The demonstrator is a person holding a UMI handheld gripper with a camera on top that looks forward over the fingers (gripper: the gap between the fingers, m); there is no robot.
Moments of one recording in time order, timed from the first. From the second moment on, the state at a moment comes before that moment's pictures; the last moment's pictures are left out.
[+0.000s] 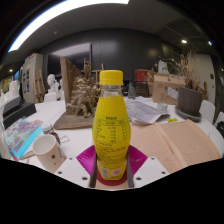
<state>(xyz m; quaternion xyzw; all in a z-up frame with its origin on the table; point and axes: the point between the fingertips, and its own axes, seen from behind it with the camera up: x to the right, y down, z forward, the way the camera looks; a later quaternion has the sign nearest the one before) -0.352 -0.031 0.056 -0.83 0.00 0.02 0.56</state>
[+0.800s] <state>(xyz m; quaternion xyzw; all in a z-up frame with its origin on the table) -0.381 -0.236 0.217 -0.87 0.01 -0.05 0.49</state>
